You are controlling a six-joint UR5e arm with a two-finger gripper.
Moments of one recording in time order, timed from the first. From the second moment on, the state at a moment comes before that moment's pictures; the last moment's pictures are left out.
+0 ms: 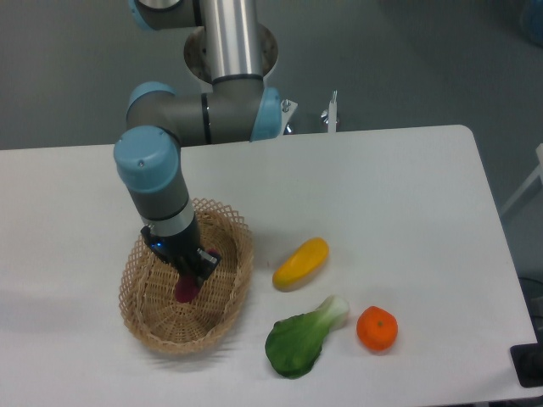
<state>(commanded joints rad) 2.05 -1.95 -1.80 -0.84 1.66 0.71</state>
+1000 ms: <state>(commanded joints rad) 2.03 -1.97 -1.76 -0.80 1.68 0.71</state>
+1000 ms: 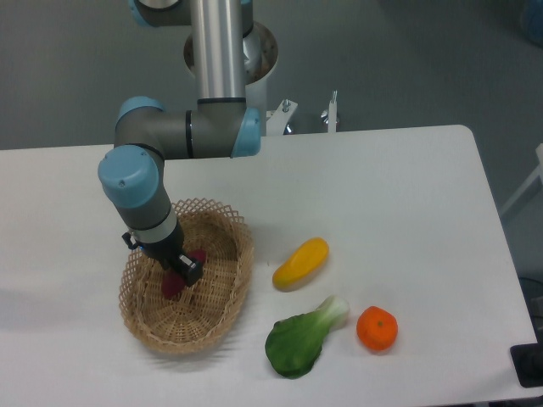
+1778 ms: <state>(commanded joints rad) 2.27 -1.89 -1.51 -0.92 1.68 0.81</state>
